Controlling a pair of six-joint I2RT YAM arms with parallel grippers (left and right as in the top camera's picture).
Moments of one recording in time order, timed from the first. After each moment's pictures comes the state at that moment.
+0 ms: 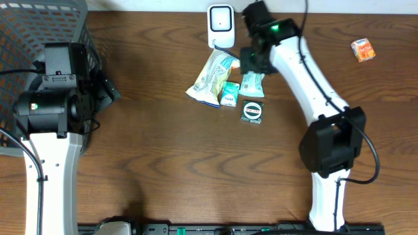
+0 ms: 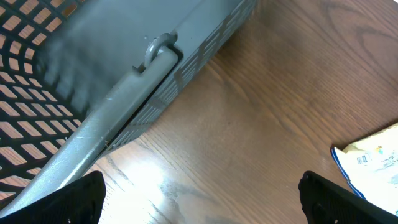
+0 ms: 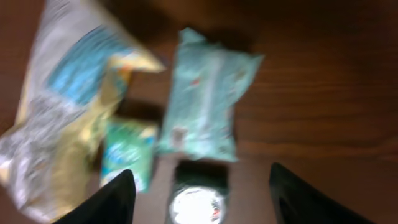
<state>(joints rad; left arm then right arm) 0.04 1.32 1.54 -1.29 -0.27 -0.54 0.33 2.18 2.08 -1.18 0.08 0.33</state>
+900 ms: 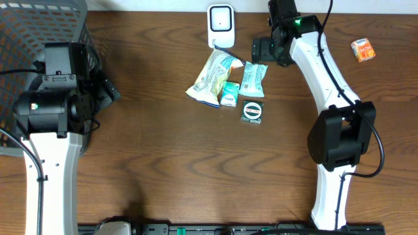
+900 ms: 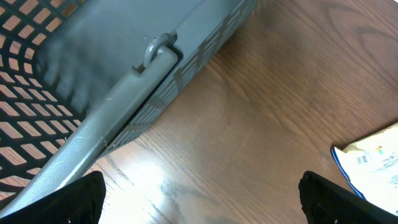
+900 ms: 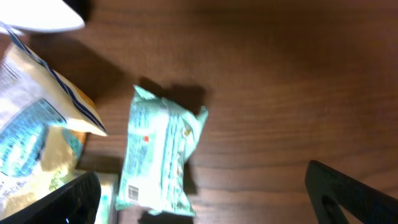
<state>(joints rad) 0.04 1.32 1.54 -1.29 -0.27 -0.54 0.23 2.22 2.08 -1.05 0.07 0.26</state>
